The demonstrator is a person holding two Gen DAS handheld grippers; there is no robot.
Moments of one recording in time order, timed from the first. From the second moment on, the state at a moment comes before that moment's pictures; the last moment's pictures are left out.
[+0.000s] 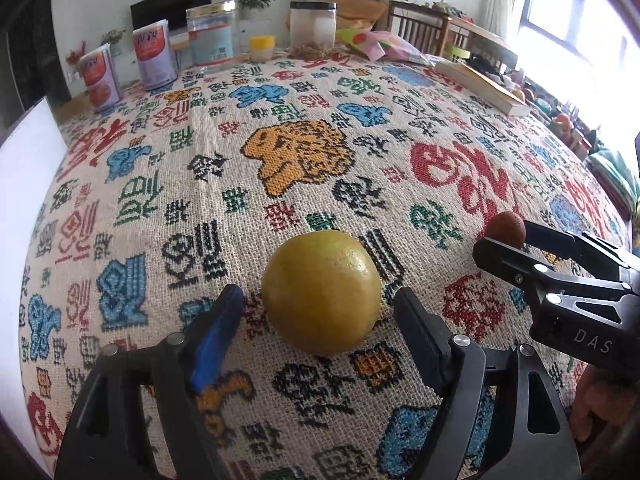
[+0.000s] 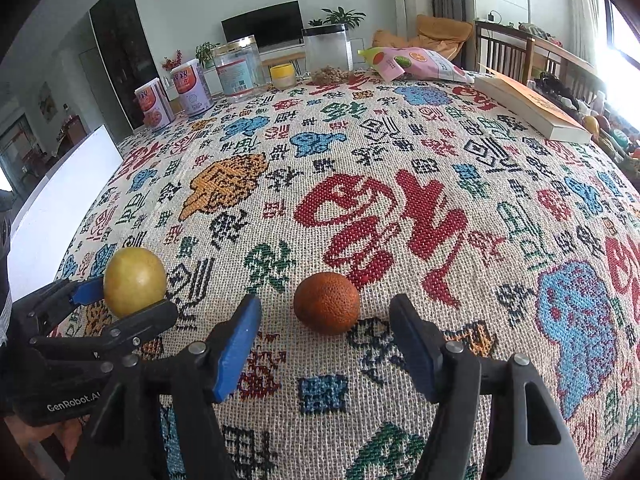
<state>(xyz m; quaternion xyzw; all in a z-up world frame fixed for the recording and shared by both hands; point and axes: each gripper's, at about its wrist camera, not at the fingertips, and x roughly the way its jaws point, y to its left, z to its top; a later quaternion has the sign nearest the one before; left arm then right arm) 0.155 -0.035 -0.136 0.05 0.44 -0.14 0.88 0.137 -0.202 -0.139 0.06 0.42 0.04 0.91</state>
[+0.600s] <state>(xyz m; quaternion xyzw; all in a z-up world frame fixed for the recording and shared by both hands) 0.157 -0.038 -0.136 0.10 0.48 -0.19 0.85 0.140 -0.195 -0.141 0.03 0.43 0.03 0.90</state>
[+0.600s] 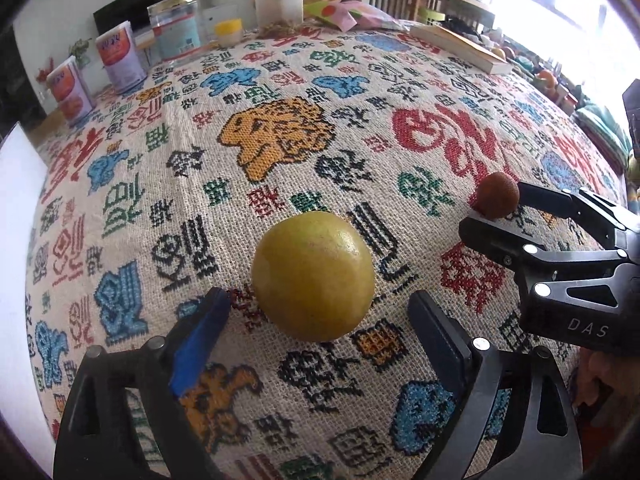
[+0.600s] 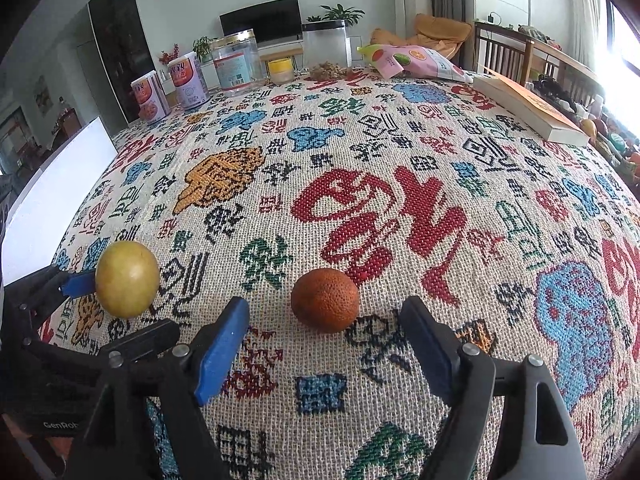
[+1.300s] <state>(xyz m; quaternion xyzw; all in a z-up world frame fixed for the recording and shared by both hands) 0.157 -0.031 -0.138 0.16 0.53 -0.22 0.80 0.143 -0.196 -0.144 0.04 0.44 0.06 0.90</state>
